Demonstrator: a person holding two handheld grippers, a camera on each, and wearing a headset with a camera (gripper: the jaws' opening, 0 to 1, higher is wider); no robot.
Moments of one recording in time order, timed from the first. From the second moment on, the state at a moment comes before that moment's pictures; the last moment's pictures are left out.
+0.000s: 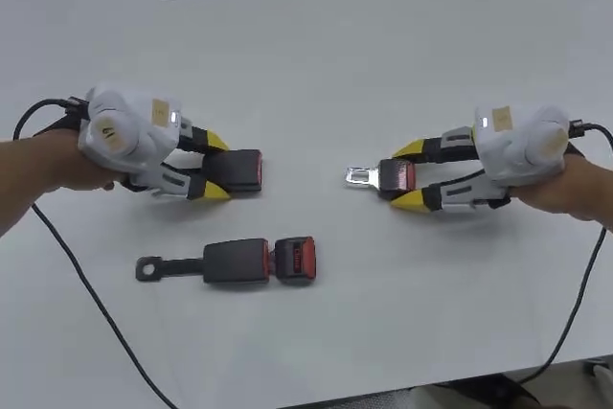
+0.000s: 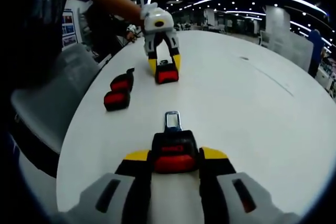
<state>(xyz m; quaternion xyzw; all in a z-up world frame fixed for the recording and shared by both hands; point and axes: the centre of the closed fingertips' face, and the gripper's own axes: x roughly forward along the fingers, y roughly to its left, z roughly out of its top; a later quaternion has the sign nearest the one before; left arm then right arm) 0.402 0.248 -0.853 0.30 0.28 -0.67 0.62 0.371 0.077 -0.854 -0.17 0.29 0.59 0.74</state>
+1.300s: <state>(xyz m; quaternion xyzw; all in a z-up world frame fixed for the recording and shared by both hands) 0.400 0.247 -0.856 0.31 0.30 -0.66 0.61 0.387 0.170 -0.853 -0.17 0.27 0.63 0.71</state>
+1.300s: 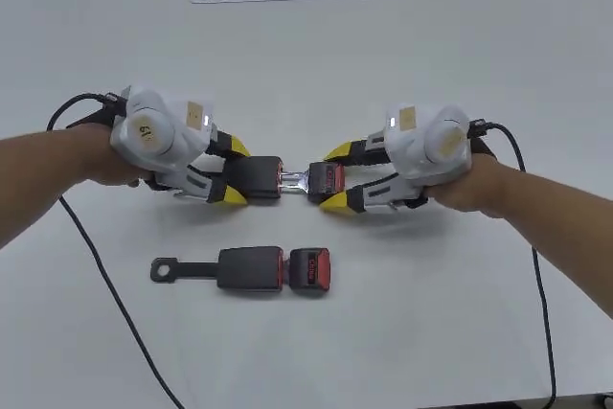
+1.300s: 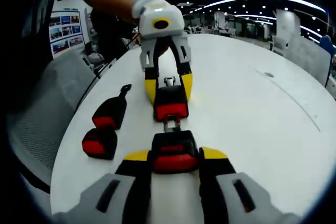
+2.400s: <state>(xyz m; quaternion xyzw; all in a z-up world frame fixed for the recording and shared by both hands) 0.399 0.248 -0.856 0.32 0.31 -0.66 0.61 0.397 0.195 -0.856 -0.19 0.30 0.61 0.70</state>
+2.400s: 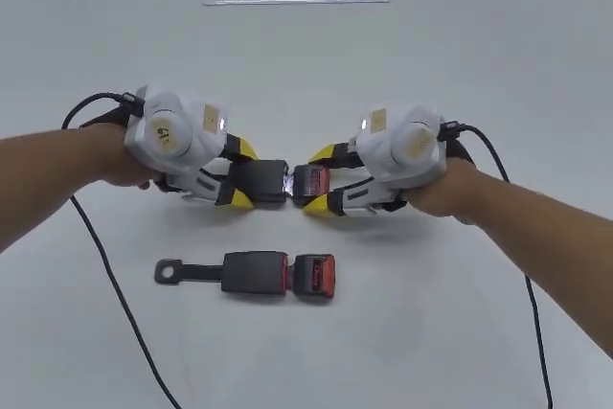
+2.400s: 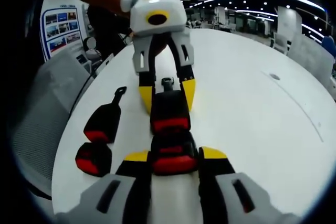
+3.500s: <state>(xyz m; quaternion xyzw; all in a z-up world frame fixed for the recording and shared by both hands) 0.398 0.248 -0.856 0.33 0.32 -0.65 0.61 0.396 0.197 -0.861 -0.22 0.30 0.61 0.70</state>
